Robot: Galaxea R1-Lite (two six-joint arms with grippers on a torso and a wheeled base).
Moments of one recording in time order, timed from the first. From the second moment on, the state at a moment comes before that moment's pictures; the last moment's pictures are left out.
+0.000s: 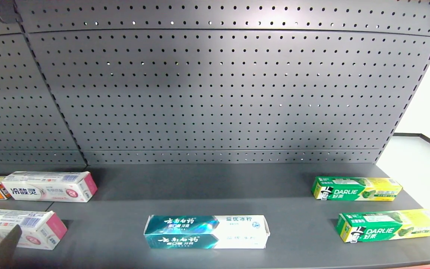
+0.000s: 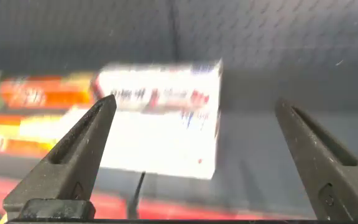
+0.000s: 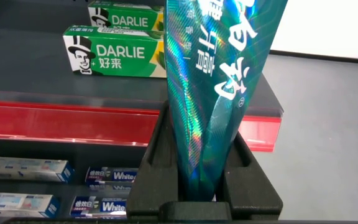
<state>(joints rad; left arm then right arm) -0.13 0.62 -0.07 -0.54 0.34 0.08 -0.07 0.08 0.00 -0.07 0.07 -0.08</state>
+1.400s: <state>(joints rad) -0.23 0.09 0.00 0.01 -0.01 0.01 -0.03 0.32 -0.45 0.14 0.23 -0.10</state>
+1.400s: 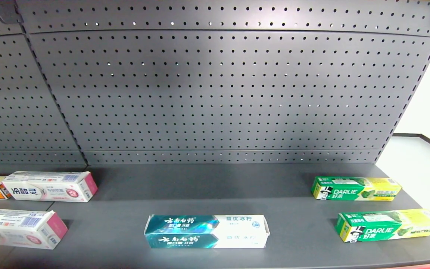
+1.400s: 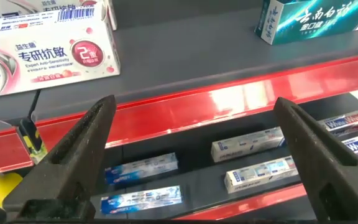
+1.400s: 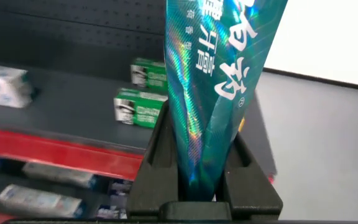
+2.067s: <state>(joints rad) -0.23 0.09 0.00 0.01 -0.01 0.01 0.23 0.78 -0.66 0.16 0.25 -0.21</state>
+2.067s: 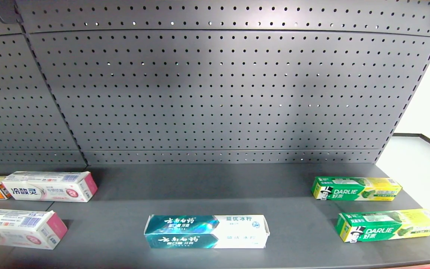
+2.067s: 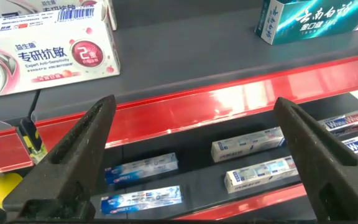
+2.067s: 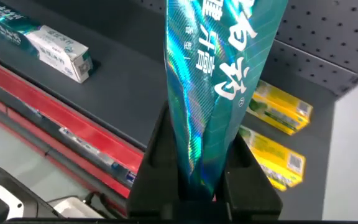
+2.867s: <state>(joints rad) -0.23 0.10 0.00 0.01 -0.01 0.01 0.43 1.02 -0.72 0.12 0.27 -0.33</state>
